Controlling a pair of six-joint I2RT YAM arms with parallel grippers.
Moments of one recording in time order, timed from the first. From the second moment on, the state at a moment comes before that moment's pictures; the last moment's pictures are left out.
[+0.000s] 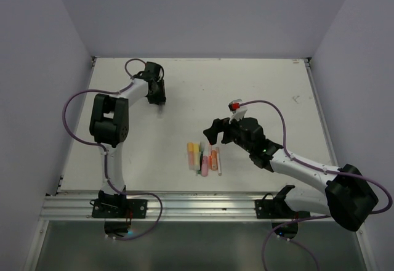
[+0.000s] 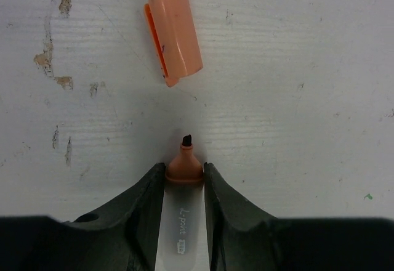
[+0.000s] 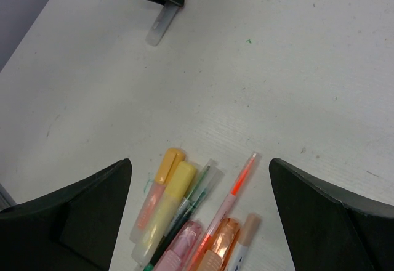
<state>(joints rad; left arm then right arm) -0.22 2.15 1.60 -0.50 -0.01 -0.33 0.72 1.18 0.55 0.30 0.04 0.42</state>
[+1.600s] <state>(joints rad) -0.70 1.55 0.78 -0.16 -0.01 -0.59 0.82 1.17 0.64 -0.13 0.28 0.44</state>
